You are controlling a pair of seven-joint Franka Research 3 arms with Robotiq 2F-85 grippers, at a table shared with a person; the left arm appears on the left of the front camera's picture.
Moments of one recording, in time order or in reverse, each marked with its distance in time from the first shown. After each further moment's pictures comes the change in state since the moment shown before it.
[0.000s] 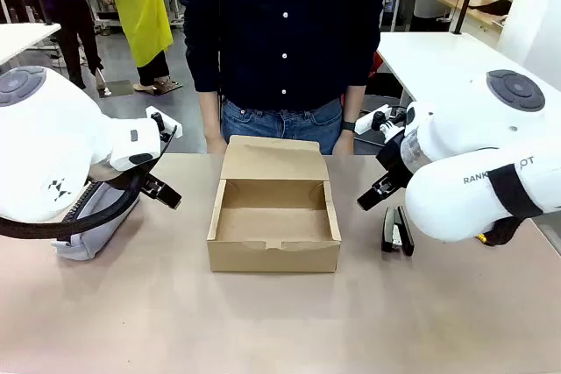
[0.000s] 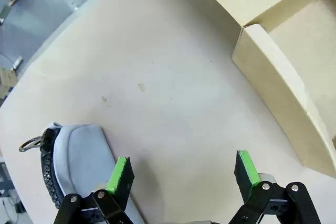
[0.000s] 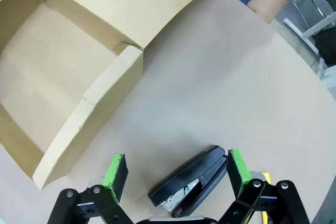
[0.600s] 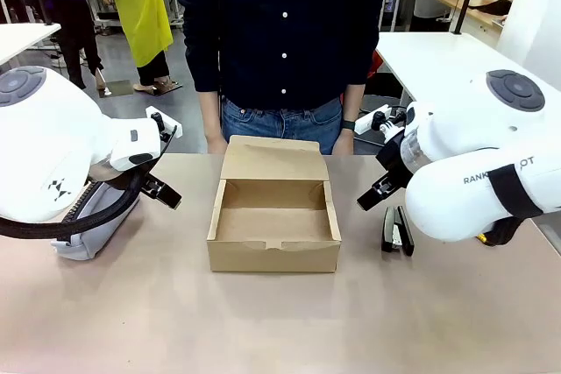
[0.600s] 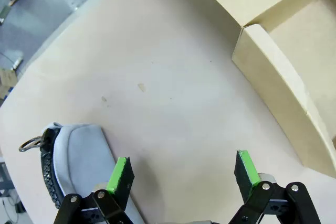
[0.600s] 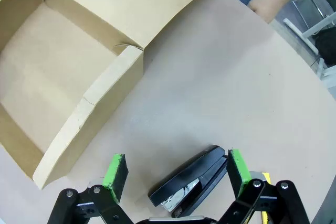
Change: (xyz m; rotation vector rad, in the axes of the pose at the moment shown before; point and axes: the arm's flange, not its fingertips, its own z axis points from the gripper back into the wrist) left arm 0.000 0.000 0.000 0.000 0.000 0.000; right arm 0.000 0.000 0.000 0.000 0.000 0.001
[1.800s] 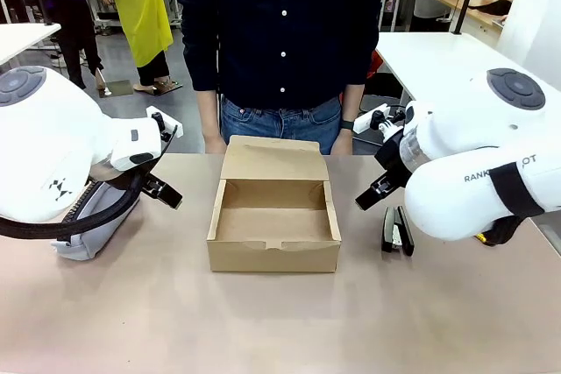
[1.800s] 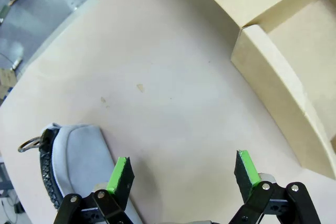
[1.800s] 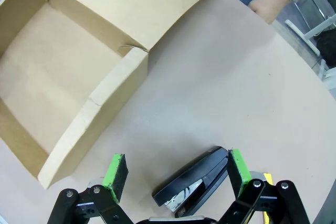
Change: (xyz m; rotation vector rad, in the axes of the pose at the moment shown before) left arm 0.002 -0.003 0.001 -0.008 -0.005 0.002; right arm 0.003 0.004 0.004 0.013 -0.005 0.003
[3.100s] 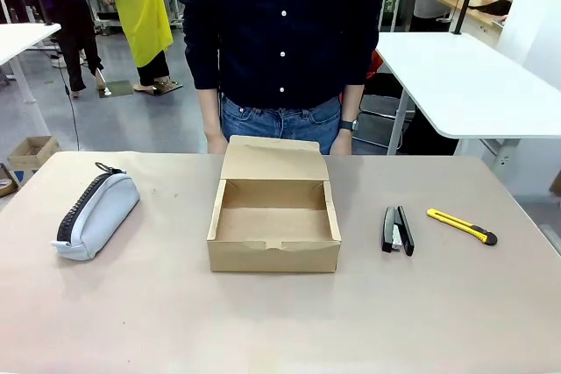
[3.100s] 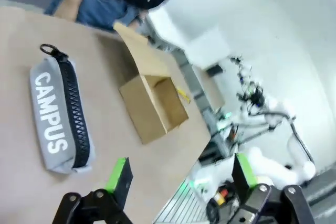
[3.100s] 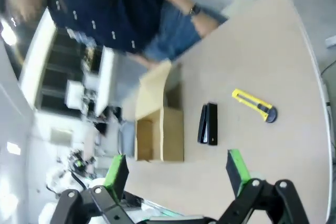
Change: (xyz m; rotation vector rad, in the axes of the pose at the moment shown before) left arm -0.241 0.228 0.149 -0.950 -0.536 0.711; right arm -0.270 -0.241 0.251 0.537 -0.454 -1.170
